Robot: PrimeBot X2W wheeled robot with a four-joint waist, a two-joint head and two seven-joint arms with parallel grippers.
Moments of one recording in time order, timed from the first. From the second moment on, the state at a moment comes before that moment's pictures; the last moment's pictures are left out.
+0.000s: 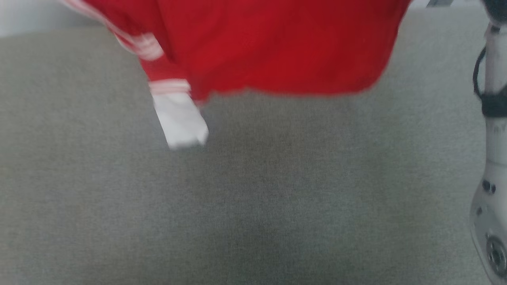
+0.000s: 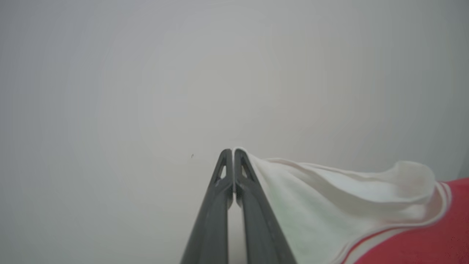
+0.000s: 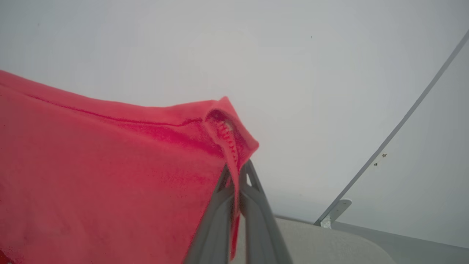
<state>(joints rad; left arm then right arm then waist) -1.67 0.72 -0.89 0.80 -0.91 -0.08 0.14 -1.20 -0.13 0.03 0.40 0.19 0.13 0.69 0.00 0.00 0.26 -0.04</state>
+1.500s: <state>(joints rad) -1.03 0.92 -1.14 0.43 -1.29 -0.05 0.29 -0.89 -0.10 0.16 0.76 0.16 0.13 0.38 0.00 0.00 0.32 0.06</state>
